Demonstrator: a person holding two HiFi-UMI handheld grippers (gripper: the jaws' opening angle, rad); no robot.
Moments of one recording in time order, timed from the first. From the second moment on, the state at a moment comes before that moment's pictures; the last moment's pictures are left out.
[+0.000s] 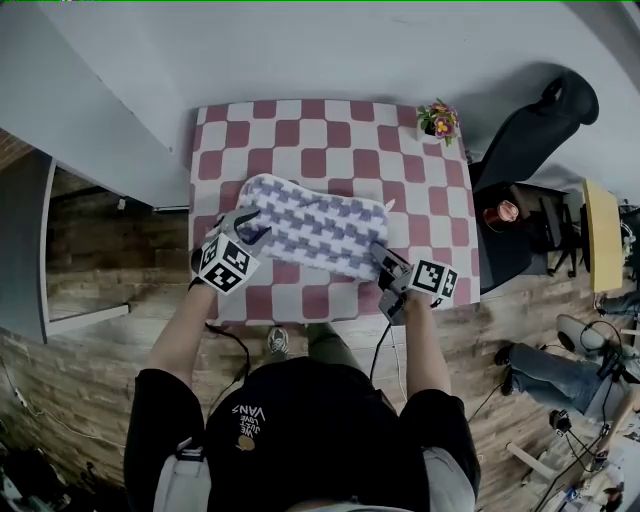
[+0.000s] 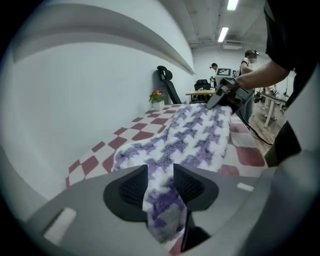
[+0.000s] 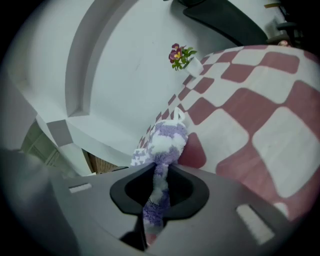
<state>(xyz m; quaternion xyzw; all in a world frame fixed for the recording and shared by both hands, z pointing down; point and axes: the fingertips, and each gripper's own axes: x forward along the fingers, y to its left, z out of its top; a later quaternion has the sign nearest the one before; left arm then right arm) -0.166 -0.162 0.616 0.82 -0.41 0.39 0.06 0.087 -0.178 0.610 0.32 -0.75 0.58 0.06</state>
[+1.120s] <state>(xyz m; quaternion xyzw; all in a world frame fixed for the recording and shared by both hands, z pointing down) -0.061 -0.155 0.650 0.86 -0.35 0.31 0.21 0.231 -0.135 0.627 0.43 -0.71 0.55 0.11</state>
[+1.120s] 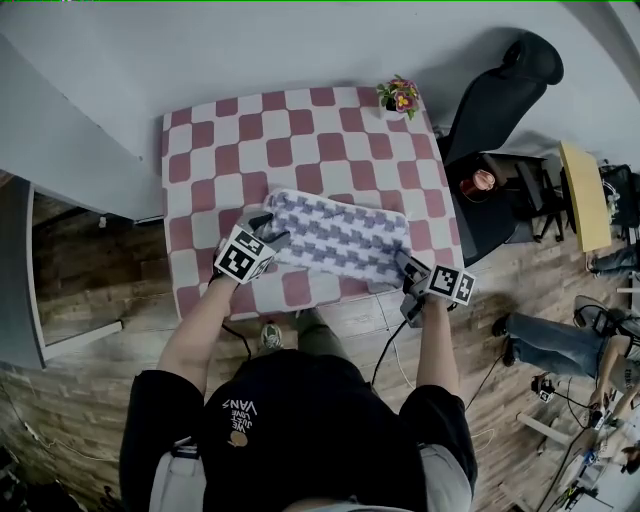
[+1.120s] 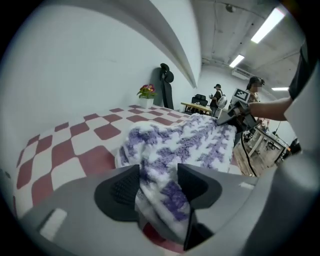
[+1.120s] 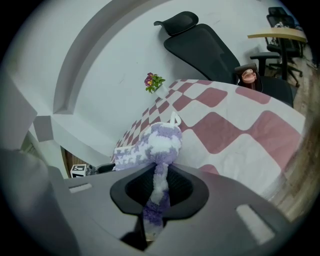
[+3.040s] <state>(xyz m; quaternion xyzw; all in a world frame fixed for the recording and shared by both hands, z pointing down) -0.084 -0.061 0.532 0.87 -0.44 0.20 0.08 -0.090 -0.154 0.458 0.16 -0.92 0.37 0.04</state>
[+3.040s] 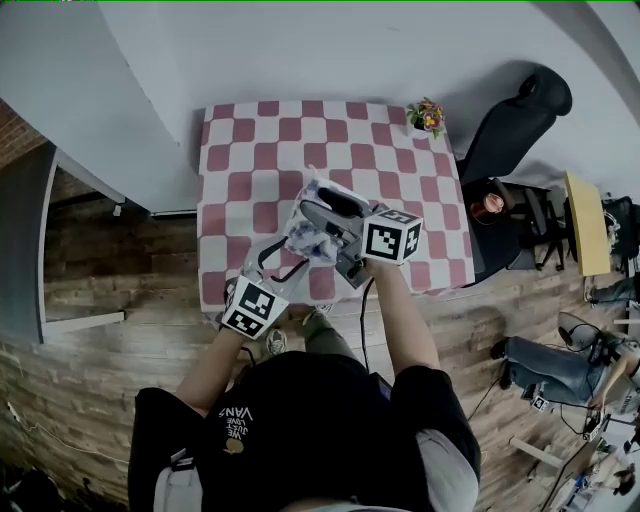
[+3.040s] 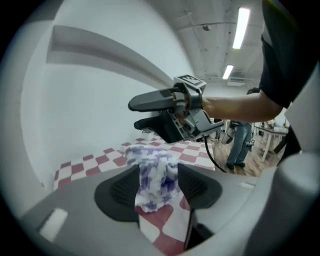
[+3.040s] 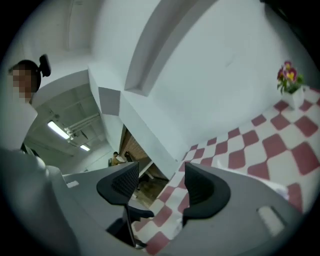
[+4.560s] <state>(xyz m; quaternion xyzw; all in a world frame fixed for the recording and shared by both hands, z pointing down) -0.074 -0.072 0.613 0.88 -0.29 0.38 -0.02 -0.032 -0.113 0.592 0.26 -0.91 0.05 0.32</state>
